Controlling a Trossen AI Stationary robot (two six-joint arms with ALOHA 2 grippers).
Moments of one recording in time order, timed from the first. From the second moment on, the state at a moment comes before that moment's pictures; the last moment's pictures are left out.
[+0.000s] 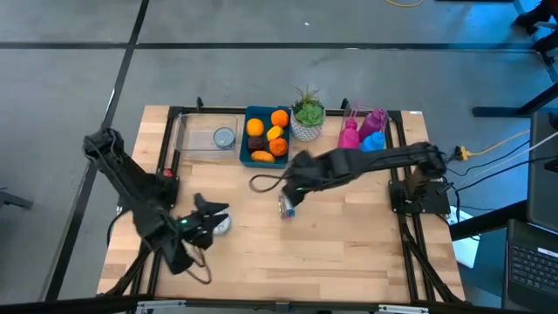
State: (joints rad) left arm -0.91 1.27 0.90 -0.76 -1.20 -0.04; right arm 0.19 1.85 1.86 -1.28 0.28 1.02
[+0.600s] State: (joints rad) left arm -0.10 1.38 1.24 -0.52 -0.16 0.84; right arm 0.65 1.74 1.86 -1.49 0.54 1.46
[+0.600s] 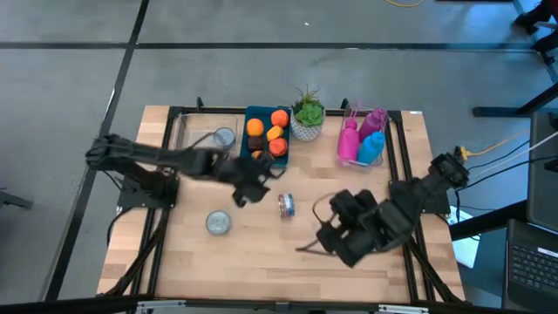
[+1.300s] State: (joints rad) left arm -0.02 1.89 1.61 -0.76 -0.09 1.01; right arm 0.99 1.74 1.66 -1.57 0.57 1.87
